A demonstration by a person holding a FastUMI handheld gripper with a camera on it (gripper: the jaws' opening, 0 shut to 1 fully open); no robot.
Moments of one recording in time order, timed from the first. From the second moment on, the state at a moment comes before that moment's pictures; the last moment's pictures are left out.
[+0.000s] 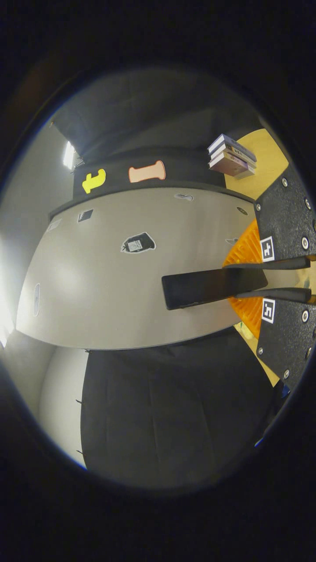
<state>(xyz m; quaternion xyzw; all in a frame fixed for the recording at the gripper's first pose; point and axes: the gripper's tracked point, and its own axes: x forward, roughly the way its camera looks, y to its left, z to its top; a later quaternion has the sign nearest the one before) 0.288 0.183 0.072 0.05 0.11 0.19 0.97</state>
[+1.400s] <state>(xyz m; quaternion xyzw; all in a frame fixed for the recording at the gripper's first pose) 0.280 0.099 0.073 0.06 0.09 0.06 0.99</state>
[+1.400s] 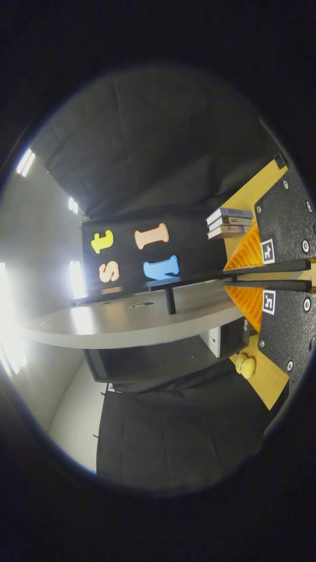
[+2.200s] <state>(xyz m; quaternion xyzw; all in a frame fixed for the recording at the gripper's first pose) 0.299 0.116 0.111 0.05 -0.06 0.02 1.00</state>
